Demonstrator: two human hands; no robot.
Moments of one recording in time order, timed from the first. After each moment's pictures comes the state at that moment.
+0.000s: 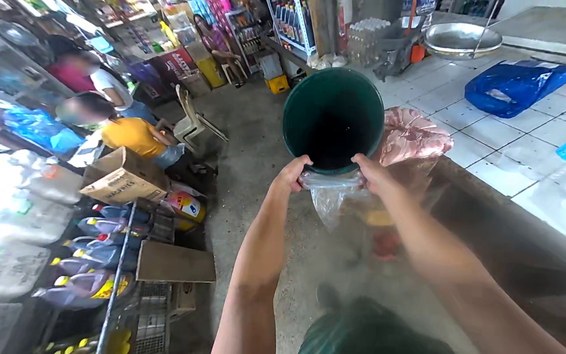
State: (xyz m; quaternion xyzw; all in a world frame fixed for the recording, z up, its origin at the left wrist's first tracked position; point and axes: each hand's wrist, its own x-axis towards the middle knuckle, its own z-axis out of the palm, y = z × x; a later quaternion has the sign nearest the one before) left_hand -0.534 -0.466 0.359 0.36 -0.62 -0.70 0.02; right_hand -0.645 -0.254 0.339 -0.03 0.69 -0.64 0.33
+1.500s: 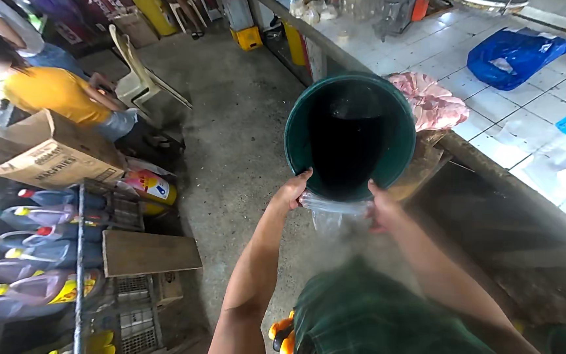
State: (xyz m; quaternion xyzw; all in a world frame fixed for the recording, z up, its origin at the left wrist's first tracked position) left_hand -0.439 -0.514 0.262 0.40 -0.62 -0.67 -0.09; right_hand -0.520 -0.262 0.242 0.13 0.67 -0.65 0.34
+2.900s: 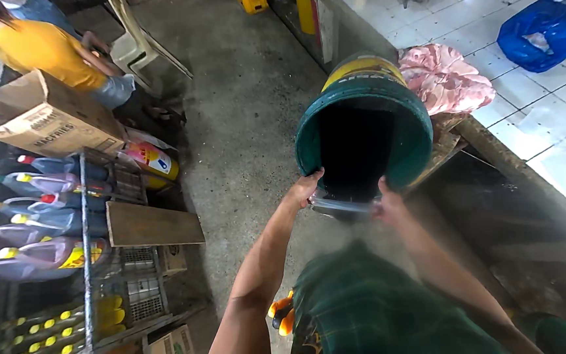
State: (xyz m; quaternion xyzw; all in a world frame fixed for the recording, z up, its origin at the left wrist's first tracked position) left_hand -0.414 -0.492 0.211 0.41 -0.62 -0.67 -0.08; right_hand -0.503 -0.249 0.196 0.17 0.67 -0.64 0.34
